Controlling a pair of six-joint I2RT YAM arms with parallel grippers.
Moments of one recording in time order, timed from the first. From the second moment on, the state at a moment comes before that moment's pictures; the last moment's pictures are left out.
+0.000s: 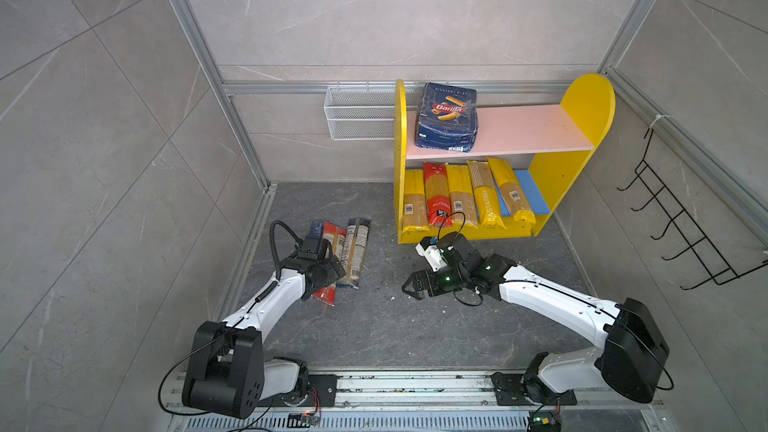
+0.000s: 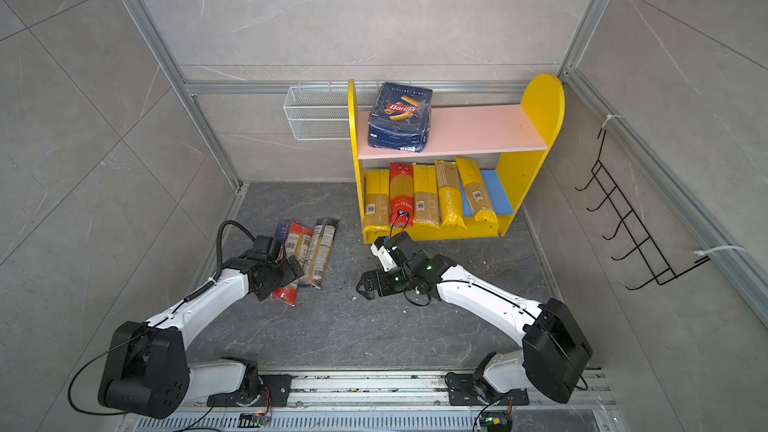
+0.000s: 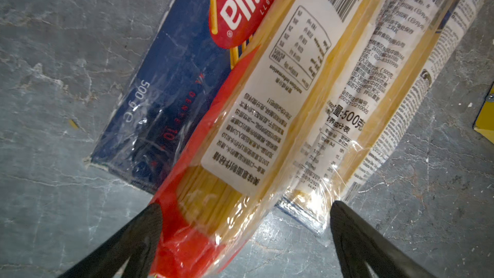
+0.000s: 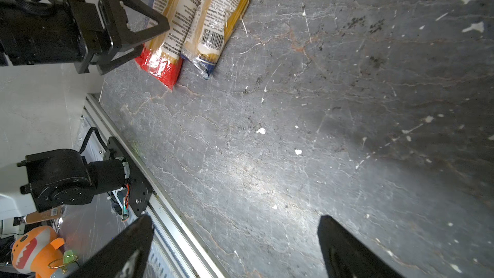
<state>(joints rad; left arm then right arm) -0.23 1.32 0.76 -0.59 -0.07 -0.72 0.76 1.41 0.99 -0.47 -0.35 0.47</state>
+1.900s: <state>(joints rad) -0.56 0.92 0.71 -0.73 -0.11 -0.90 0.82 1.91 1.41 -0.55 -0.06 0.38</state>
